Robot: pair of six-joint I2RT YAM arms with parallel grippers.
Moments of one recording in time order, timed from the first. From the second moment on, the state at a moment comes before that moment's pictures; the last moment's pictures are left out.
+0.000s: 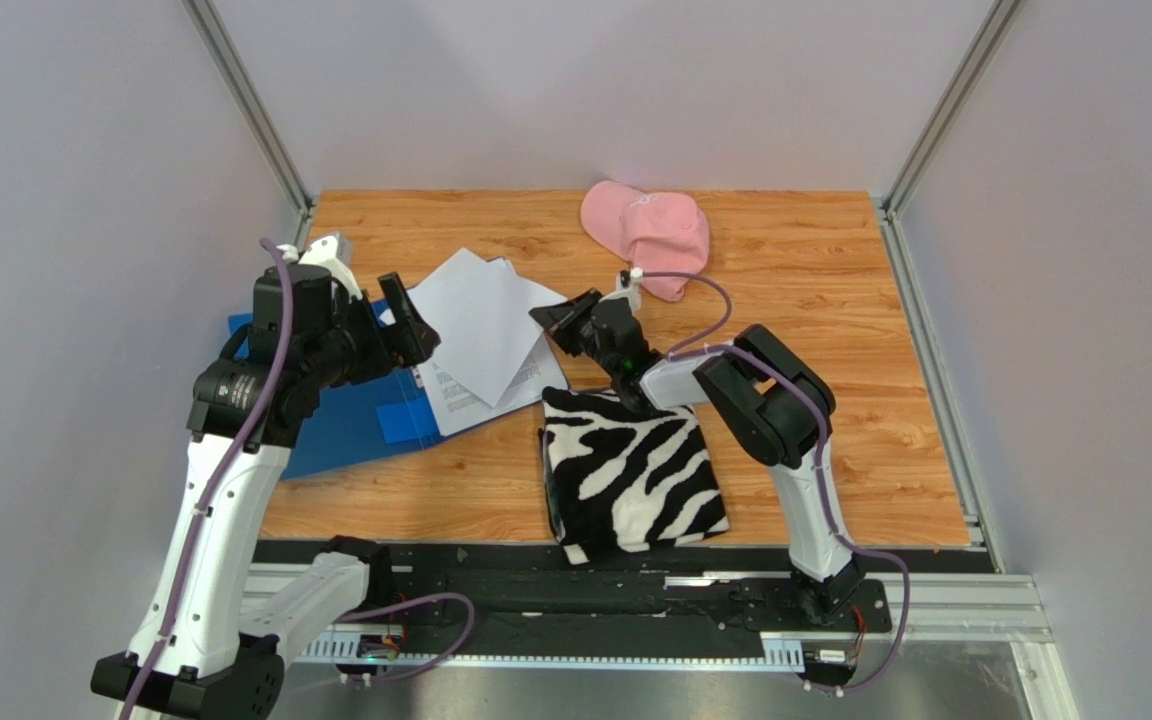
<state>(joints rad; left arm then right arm) -0.20 0.94 1.30 -1.00 0.06 -0.48 0.69 2.15 1.15 0.82 0.09 1.32</state>
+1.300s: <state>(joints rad) 0.30 1.03 1.27 -1.13 -0.18 -0.34 0.57 2.38 2.04 -0.50 -0.31 0.16</state>
